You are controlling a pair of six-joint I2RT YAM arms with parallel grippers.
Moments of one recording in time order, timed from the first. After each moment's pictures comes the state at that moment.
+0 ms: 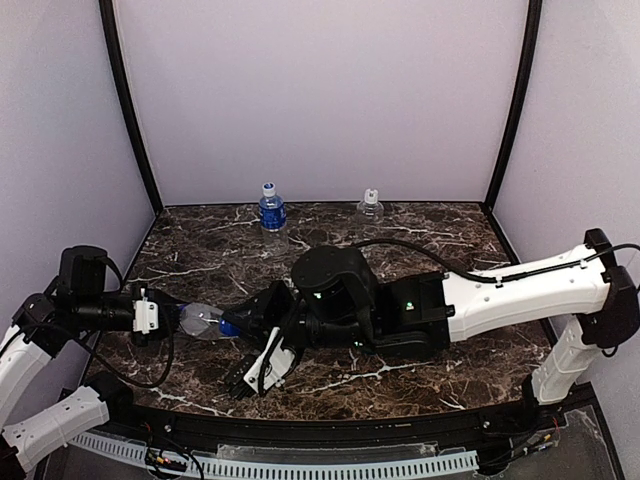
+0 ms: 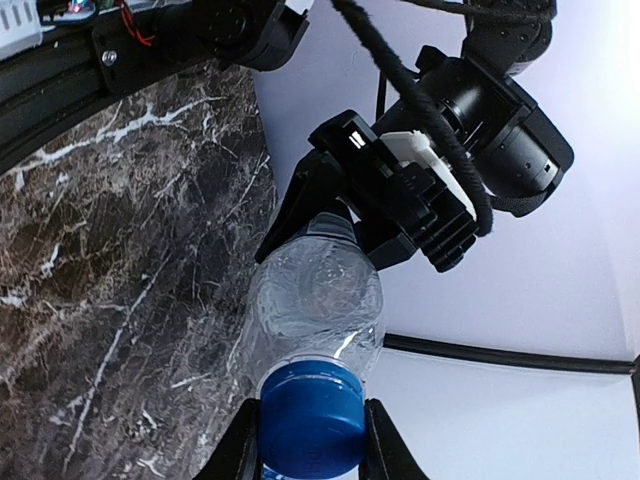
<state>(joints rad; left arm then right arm) -0.38 0.52 0.63 -0.78 0.56 1.16 1.45 1.69 1.38 -0.04 0.11 -1.47</state>
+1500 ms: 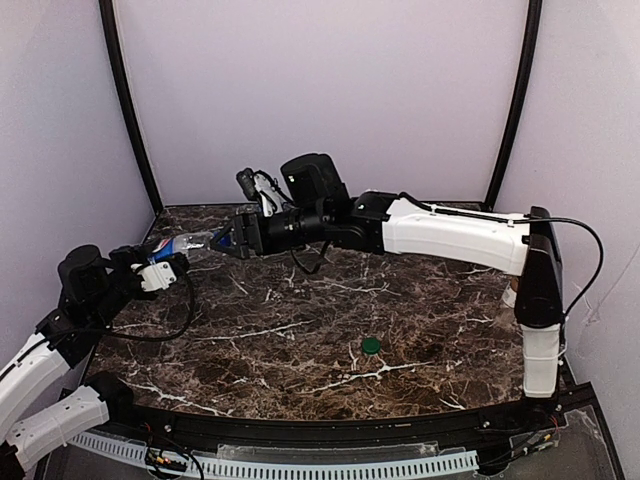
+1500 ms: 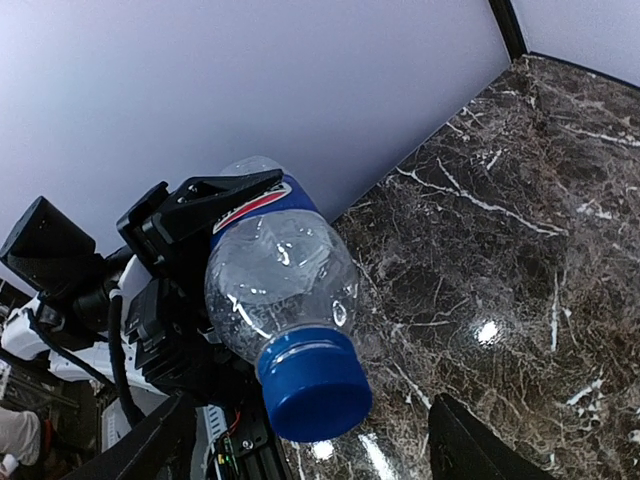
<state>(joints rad) -0.39 0.53 0.44 -0.09 -0.14 1.24 1.08 2.02 1.86 -0.19 -0.35 0.52</state>
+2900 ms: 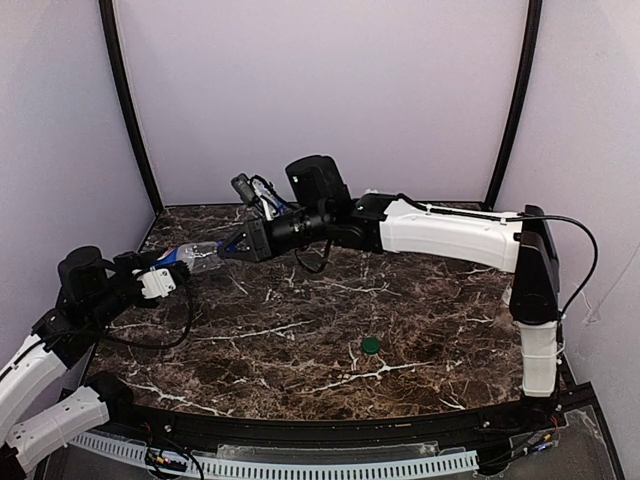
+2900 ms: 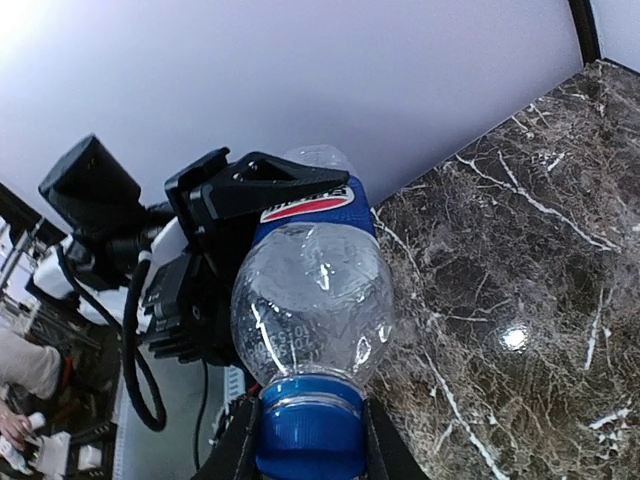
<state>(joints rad) -0.39 0.50 0.45 -0.17 -0.03 1.20 1.04 2.06 1.86 -0.13 -0.58 0.49</state>
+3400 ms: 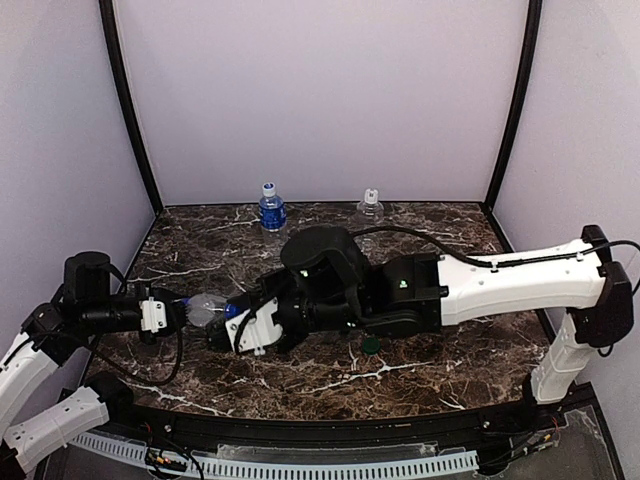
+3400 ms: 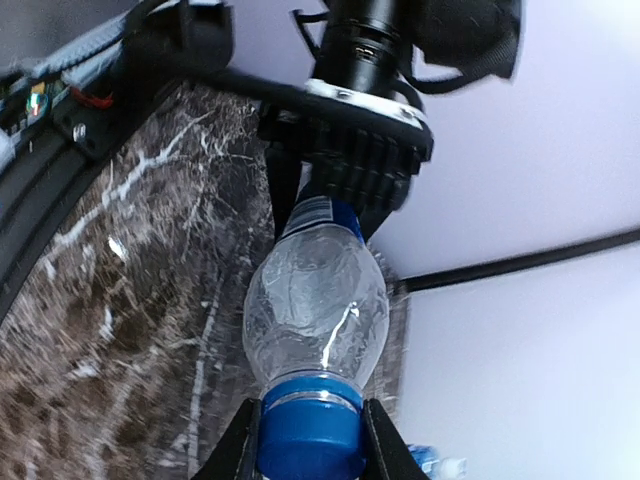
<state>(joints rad) -0.40 0.48 0.54 -0.59 0.46 1.10 1.39 1.73 1.51 -0.21 0.09 -0.95</state>
